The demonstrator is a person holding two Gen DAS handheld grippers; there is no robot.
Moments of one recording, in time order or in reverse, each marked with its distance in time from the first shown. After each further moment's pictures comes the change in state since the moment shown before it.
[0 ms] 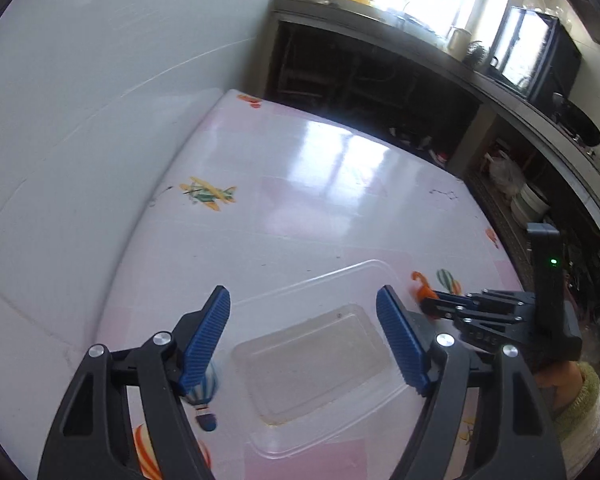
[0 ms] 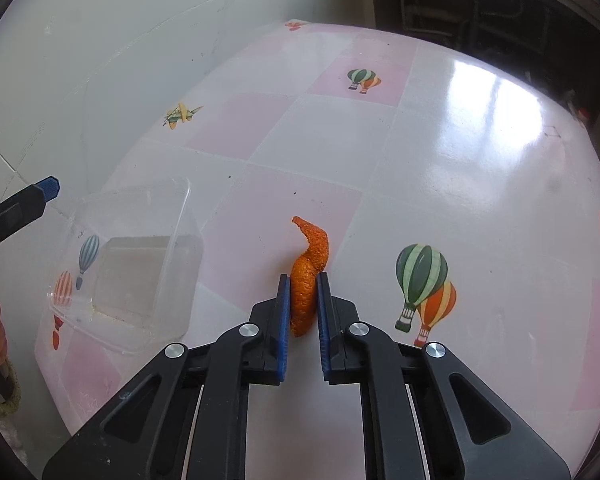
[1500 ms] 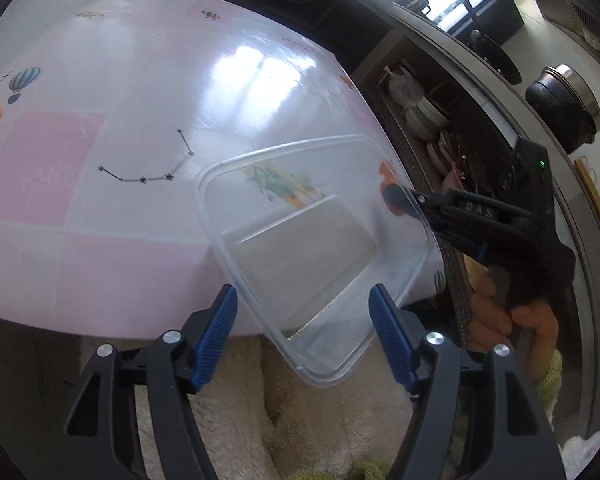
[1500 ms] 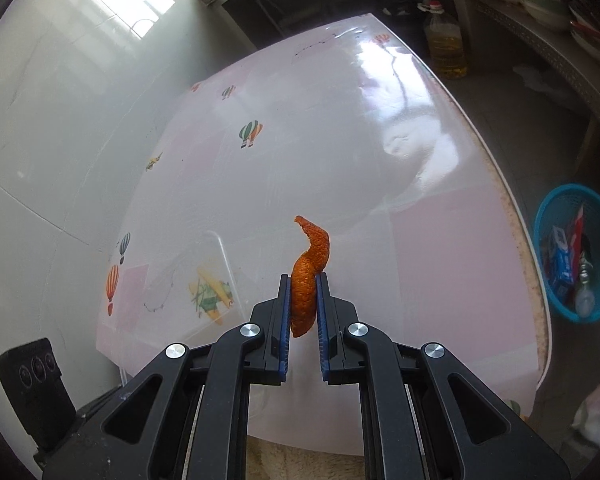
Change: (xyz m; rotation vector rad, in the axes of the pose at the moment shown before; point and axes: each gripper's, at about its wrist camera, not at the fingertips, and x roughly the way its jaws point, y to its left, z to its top) left arm -0.051 -0.150 -0.209 -0.017 0.271 -0.428; right arm -0.138 -0.076 -0.197 0.504 -0.150 0.039
